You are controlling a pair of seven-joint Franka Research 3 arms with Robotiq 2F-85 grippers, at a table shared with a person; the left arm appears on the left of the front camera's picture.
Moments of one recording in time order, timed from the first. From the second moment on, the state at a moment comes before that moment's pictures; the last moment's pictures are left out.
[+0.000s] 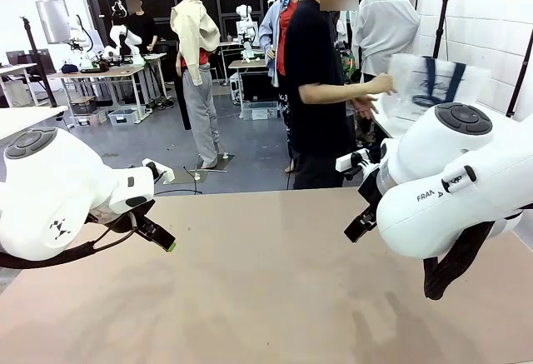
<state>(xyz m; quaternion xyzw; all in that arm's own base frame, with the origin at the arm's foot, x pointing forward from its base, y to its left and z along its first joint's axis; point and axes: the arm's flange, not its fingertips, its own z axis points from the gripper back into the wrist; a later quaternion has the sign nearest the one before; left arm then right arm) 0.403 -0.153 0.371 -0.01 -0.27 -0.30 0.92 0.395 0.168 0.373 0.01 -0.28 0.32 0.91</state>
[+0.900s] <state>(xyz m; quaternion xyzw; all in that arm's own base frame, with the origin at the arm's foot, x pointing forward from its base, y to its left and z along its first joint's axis) 0.403 -0.153 0.371 -0.01 -0.27 -0.30 0.92 0.395 0.168 0.373 0.01 -0.28 0.32 0.91</state>
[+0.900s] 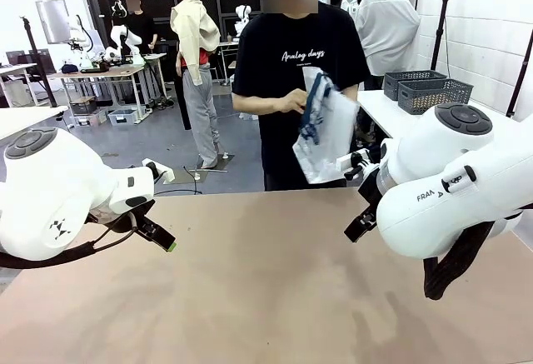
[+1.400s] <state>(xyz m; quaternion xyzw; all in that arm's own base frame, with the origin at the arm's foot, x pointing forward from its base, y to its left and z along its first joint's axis) 0.403 -0.153 0.371 -0.01 -0.27 -0.30 0.92 0.395 0.168 0.373 0.01 -0.28 0.32 0.91</state>
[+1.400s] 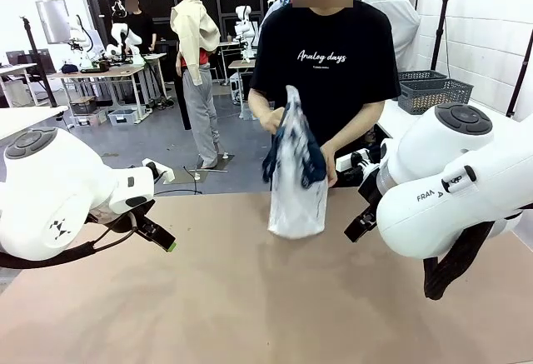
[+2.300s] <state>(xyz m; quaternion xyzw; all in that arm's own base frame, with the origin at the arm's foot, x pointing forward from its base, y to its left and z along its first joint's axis) 0.403 -0.153 0.371 -0.01 -0.27 -0.30 0.92 0.395 0.168 0.373 0.01 -0.28 0.32 0.91</state>
